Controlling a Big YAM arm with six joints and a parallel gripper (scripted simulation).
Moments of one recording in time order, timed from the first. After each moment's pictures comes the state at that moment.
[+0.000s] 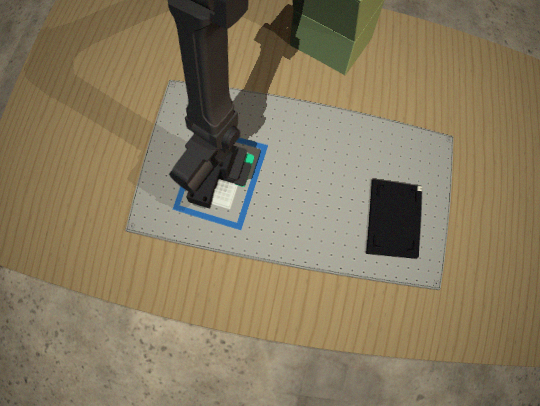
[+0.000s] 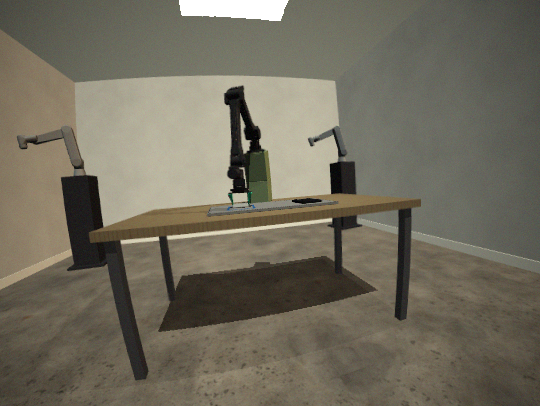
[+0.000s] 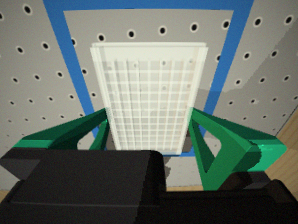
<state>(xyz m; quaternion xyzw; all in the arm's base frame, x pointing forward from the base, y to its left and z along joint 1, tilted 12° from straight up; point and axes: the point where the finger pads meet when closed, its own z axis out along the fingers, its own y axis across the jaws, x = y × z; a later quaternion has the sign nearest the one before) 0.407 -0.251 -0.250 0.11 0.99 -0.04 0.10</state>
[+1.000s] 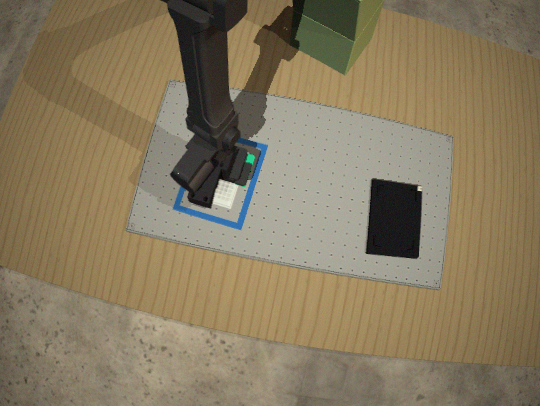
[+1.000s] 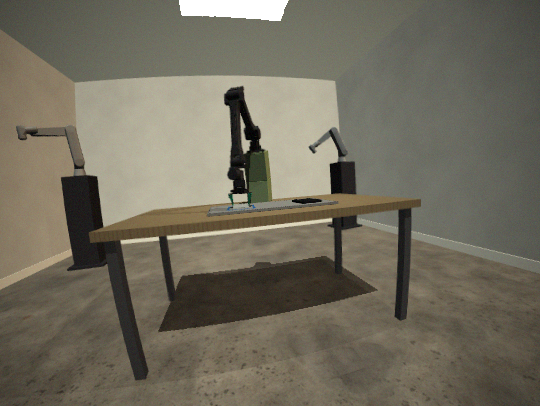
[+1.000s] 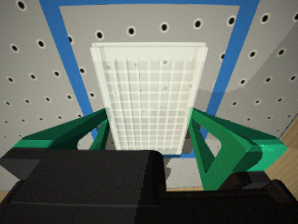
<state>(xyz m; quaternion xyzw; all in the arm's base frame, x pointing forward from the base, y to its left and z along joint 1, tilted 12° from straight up) 0.406 -0.251 -0.255 0.11 0.99 -0.04 0.10</state>
